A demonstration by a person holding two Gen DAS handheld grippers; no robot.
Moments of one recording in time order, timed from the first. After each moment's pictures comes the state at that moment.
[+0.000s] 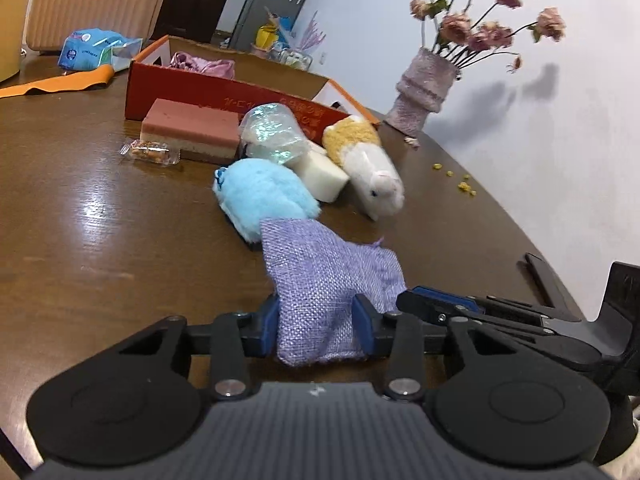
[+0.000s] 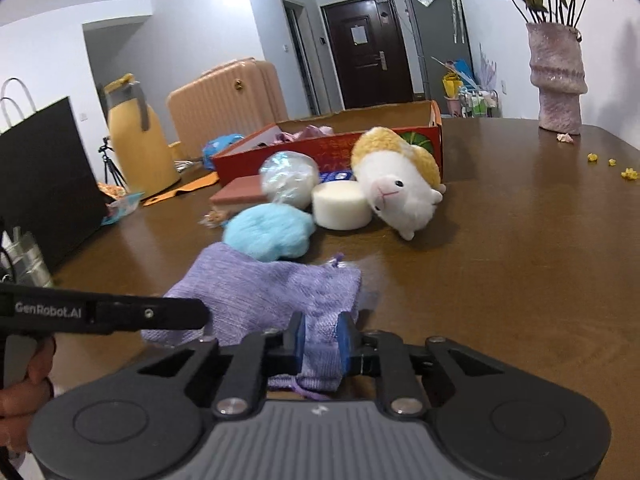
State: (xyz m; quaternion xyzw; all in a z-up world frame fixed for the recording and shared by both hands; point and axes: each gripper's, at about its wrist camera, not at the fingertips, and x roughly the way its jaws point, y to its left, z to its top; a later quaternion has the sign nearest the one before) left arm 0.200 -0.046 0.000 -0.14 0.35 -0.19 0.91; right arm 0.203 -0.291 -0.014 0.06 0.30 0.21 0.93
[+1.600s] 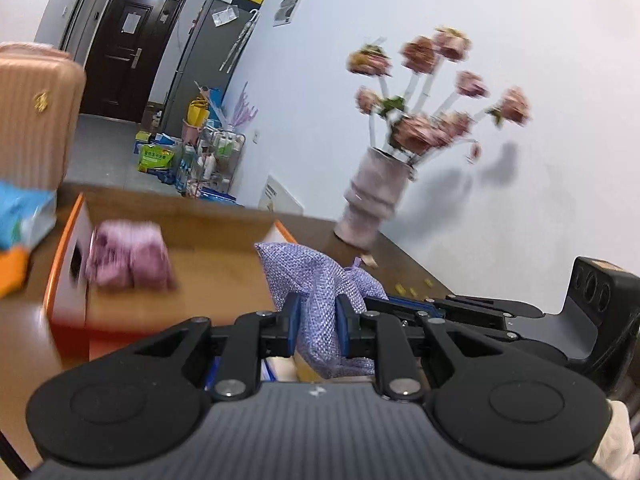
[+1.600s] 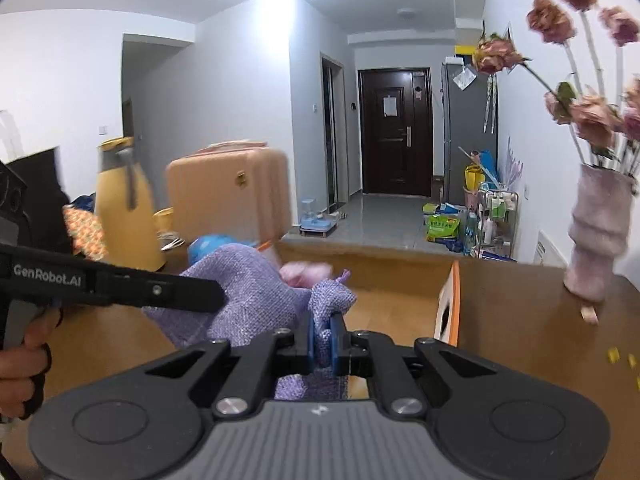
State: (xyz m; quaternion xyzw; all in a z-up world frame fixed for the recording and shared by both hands) left arm 0.386 -0.034 0.107 -0.13 0.24 -0.27 0.92; right arm 0.370 -0.268 0.097 -0.01 0.20 0.22 0.95
